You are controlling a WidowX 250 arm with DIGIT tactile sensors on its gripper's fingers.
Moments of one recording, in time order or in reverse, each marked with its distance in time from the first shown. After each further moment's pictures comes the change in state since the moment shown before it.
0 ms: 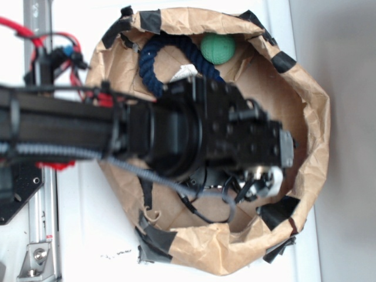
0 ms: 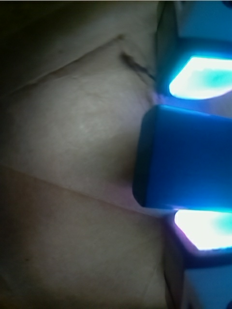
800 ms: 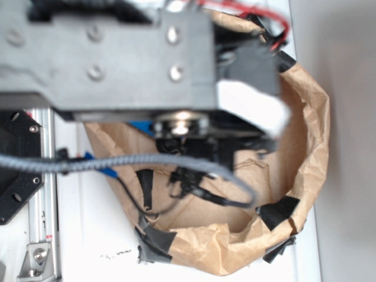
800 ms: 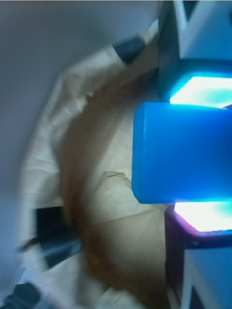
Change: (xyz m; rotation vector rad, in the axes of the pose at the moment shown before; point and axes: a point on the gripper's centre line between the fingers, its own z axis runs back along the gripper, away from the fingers) arm -0.020 -0.002 0.156 0.241 -0.116 0.625
